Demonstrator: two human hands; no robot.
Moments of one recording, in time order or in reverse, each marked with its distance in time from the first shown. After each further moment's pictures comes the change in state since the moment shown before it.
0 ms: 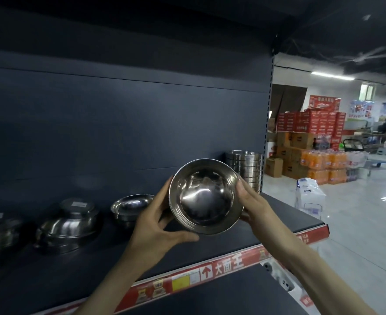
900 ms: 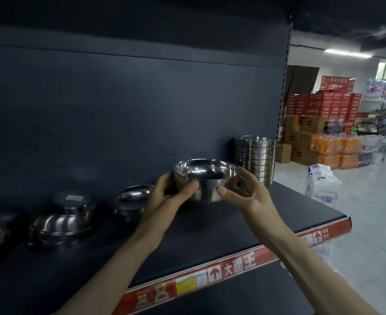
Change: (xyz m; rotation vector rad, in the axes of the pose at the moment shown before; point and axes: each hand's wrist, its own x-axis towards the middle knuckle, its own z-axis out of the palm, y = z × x) left_hand 0.057 -0.040 0.001 -0.192 0.144 -0.192; right_hand 0.056 0.053 0.003 0.049 0.118 -0.056
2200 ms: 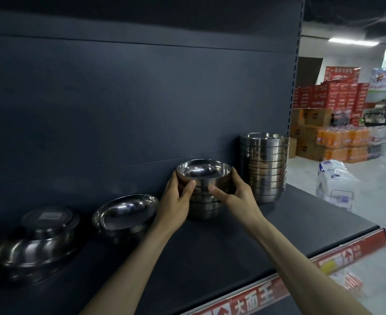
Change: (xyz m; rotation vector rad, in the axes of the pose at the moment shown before) left_hand 0.120 -0.097 -0.001 0.550 0.076 0.166; right_hand 0.106 0.084 0.010 -0.103 0.050 -0.027
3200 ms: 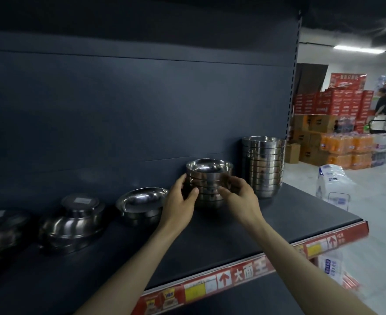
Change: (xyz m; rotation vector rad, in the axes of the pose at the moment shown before) left_hand -0.053 0.032 -0.024 0.001 0.051 -0.140; right_hand -0.043 -0.025 0.008 -0.208 0.140 0.145
